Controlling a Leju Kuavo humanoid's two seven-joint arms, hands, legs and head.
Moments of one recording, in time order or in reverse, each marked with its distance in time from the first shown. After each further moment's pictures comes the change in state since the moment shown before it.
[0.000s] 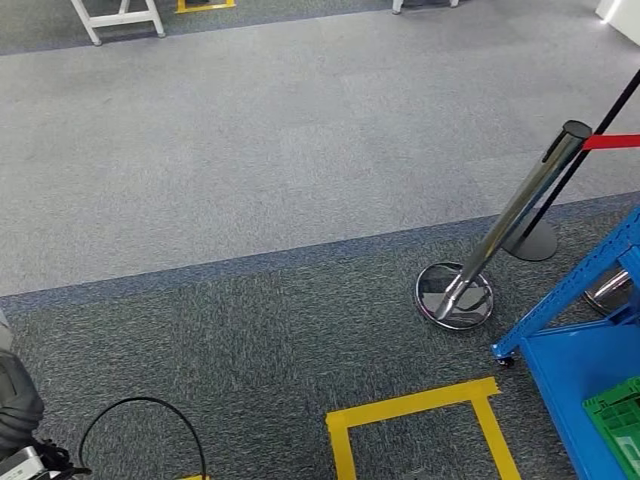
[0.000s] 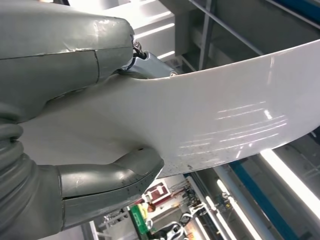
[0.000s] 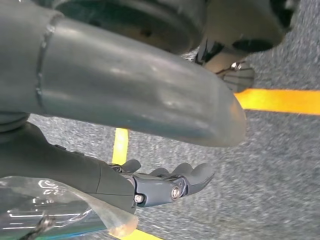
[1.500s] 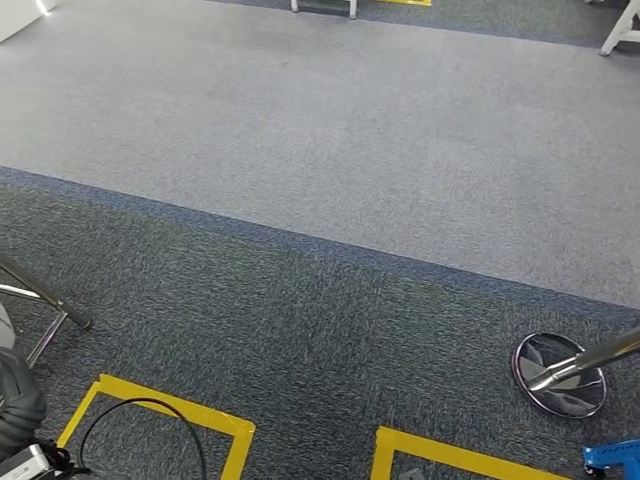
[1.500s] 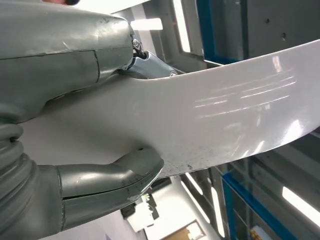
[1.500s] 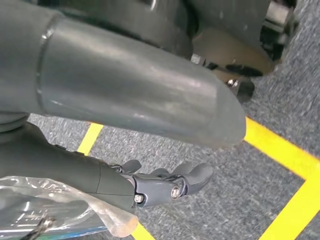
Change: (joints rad) left arm 0.001 0.004 -0.001 0.013 -0.010 0.000 0.001; right arm -0.003 0.000 0.000 0.002 0.012 0.029 0.002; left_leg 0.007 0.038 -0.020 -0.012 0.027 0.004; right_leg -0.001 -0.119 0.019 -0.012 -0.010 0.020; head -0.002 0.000
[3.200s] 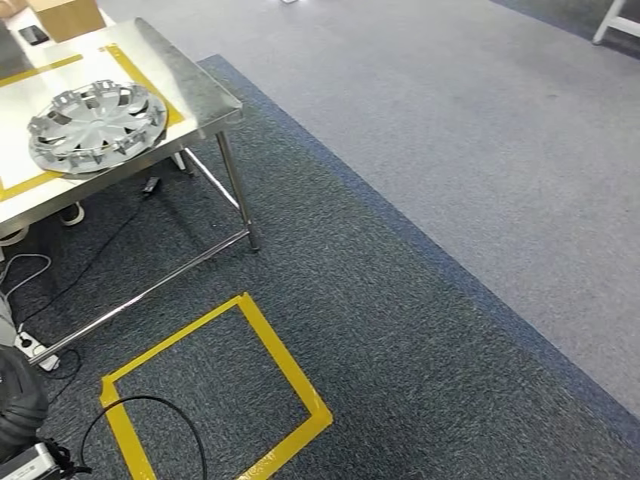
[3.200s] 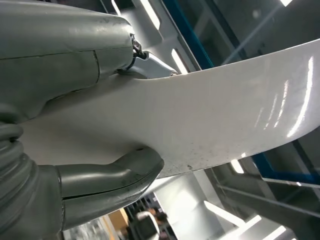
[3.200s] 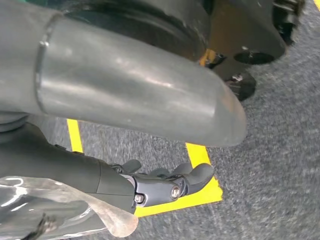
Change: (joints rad) left arm -0.008 0.000 -0.002 0.002 -0.011 0.000 0.000; right arm 0.009 -0.001 0.000 0.001 0.004 0.007 -0.003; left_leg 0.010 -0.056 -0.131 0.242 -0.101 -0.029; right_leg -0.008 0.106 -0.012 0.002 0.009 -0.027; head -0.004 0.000
